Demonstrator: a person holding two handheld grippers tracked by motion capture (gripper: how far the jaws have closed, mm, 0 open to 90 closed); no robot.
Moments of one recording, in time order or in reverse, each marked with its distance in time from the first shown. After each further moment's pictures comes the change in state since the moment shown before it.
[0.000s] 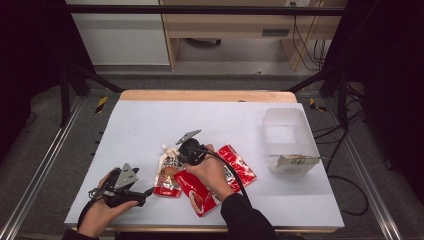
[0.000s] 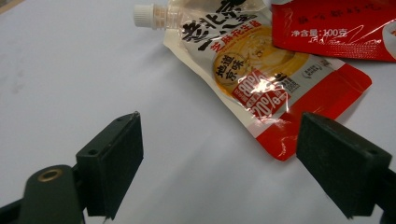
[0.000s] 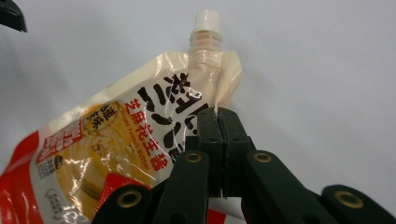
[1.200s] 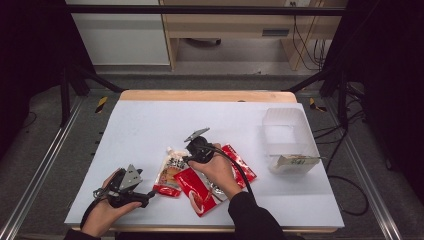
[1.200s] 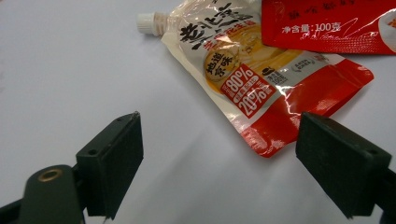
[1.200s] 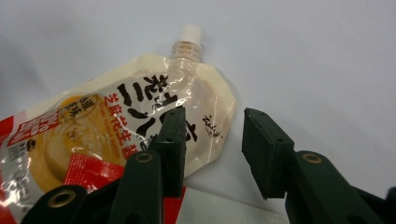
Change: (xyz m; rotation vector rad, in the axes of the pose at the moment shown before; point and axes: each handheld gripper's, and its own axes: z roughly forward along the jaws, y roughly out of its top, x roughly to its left) left arm -0.007 0.001 0.010 0.019 -0.019 0.026; right arm -0.021 -0.011 -0.004 0.014 -0.024 0.050
